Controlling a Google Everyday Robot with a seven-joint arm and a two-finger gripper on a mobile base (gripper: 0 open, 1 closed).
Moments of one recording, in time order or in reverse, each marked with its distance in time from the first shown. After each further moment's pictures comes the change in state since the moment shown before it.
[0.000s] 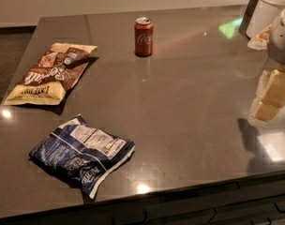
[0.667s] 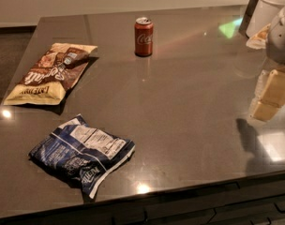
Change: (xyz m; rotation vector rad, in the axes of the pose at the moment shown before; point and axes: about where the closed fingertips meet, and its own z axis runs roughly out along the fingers) arm -0.004 0.001 -0.001 0.005 -0.005 -0.010
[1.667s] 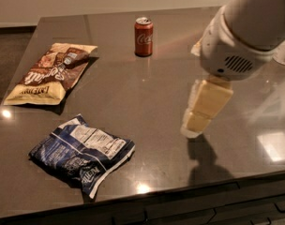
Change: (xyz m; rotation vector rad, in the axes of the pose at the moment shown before) arm -0.106 0.047 0.017 -0.040 -0.122 -0.032
